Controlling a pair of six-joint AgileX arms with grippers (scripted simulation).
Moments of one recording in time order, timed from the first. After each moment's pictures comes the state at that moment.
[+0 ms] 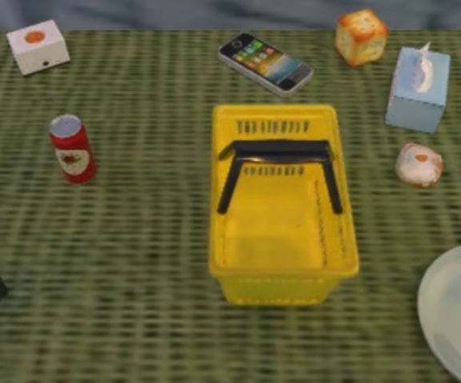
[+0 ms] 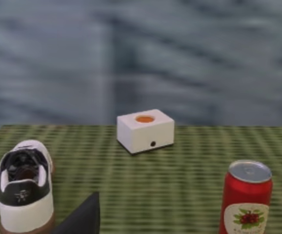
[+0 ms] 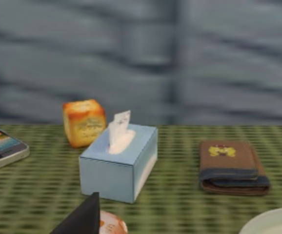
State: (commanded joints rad) left arm 0.00 0.00 0.00 0.00 0.00 0.00; right arm 0.00 0.00 0.00 0.00 0.00 0.00
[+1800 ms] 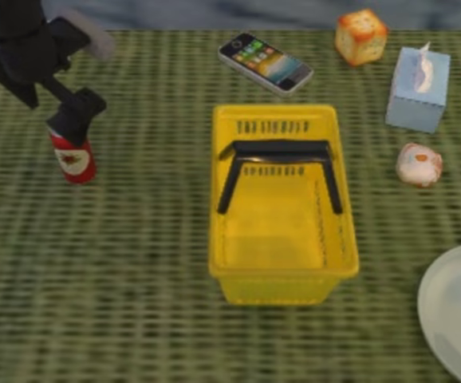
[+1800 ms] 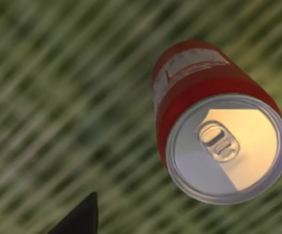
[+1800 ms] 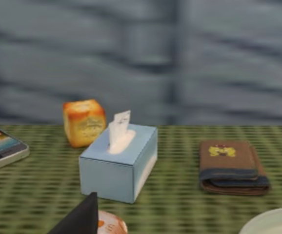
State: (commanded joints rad) left arm -0.15 2.23 2.03 -1.34 0.01 0.64; right arm 0.00 0.00 0.00 0.00 0.00 0.00
